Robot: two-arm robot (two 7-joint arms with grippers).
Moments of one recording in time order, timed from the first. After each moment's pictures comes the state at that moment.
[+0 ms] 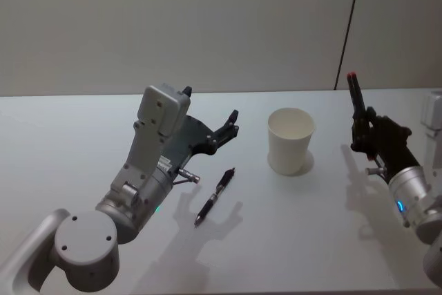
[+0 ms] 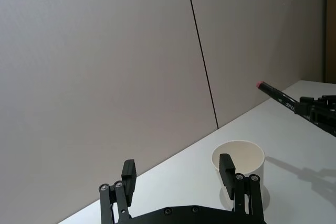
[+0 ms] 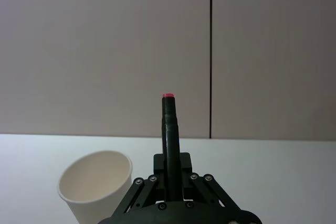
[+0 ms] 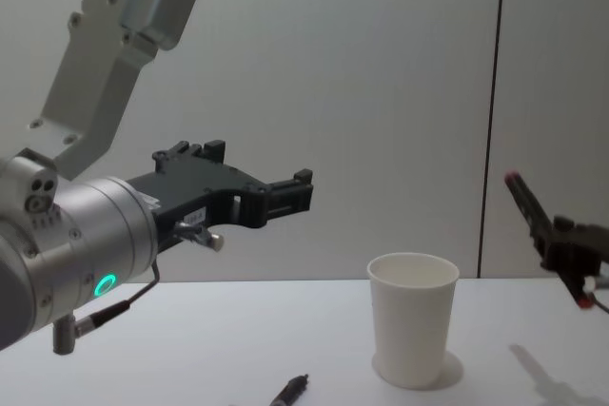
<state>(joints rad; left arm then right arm) -0.24 0.38 0.45 -1.63 -0.20 0.01 -0.01 0.23 0.15 -0.21 -1.34 0.23 -0.07 0.04</state>
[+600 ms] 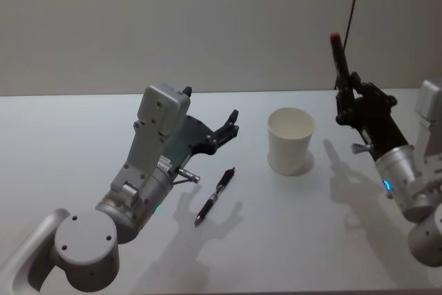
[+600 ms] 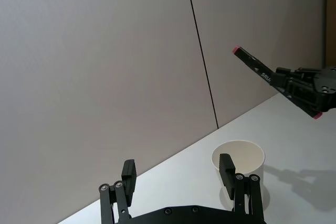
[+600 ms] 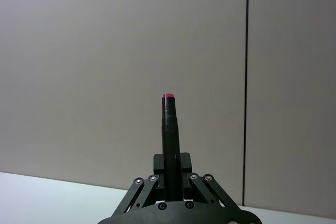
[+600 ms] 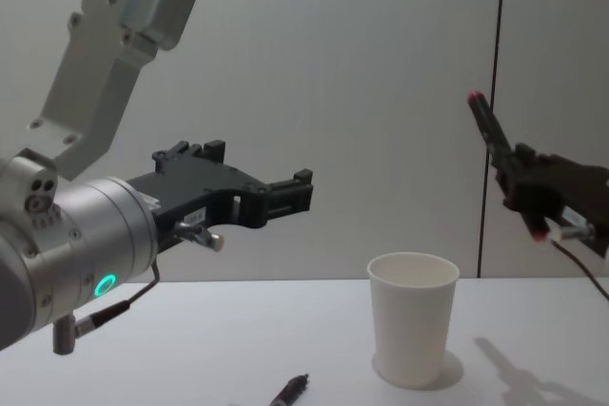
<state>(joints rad) -0.24 0.38 0.45 -1.63 -0.20 0.01 -0.01 0.33 0.12 -0.21 -1.20 0.23 -0.35 0.18</state>
